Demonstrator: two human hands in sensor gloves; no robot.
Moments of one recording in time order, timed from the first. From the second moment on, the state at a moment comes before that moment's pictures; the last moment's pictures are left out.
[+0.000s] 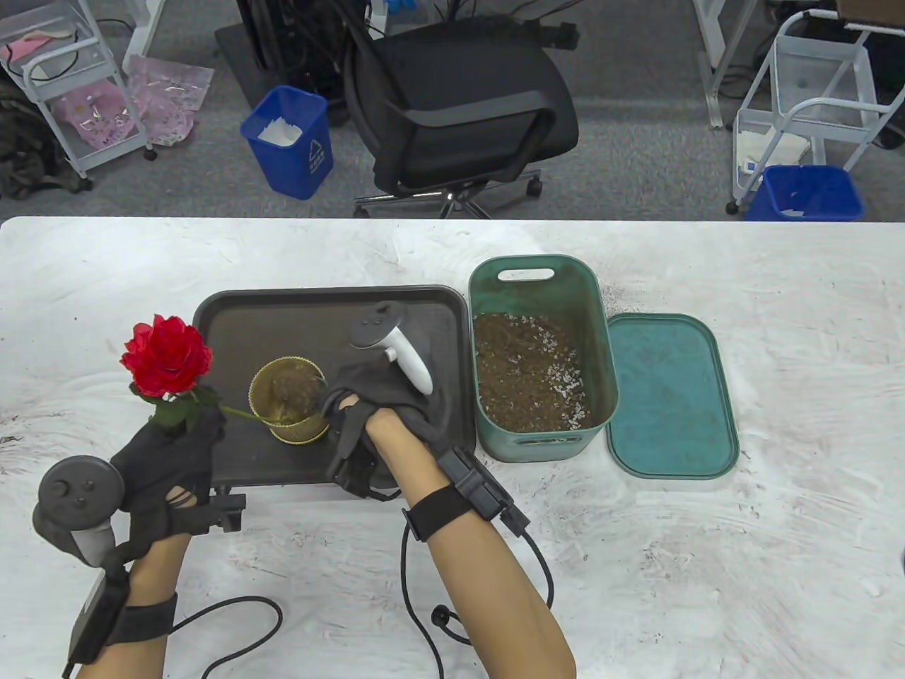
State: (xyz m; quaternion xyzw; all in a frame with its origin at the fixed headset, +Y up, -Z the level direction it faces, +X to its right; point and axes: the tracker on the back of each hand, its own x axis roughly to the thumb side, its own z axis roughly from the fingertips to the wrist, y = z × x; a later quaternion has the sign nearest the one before) left_hand -0.368 -0.668 -0.208 0.23 0.06 0.44 0.86; right_hand -0.099 -0.647 -0.322 -0.04 0.34 0.89 0.31
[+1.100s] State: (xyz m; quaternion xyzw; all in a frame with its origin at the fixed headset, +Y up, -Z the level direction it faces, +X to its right) left_hand -0.365 -0.667 -0.206 0.24 0.05 0.42 0.87; right_hand -0.035 -0.520 -0.293 -0.06 0.07 0.99 0.14
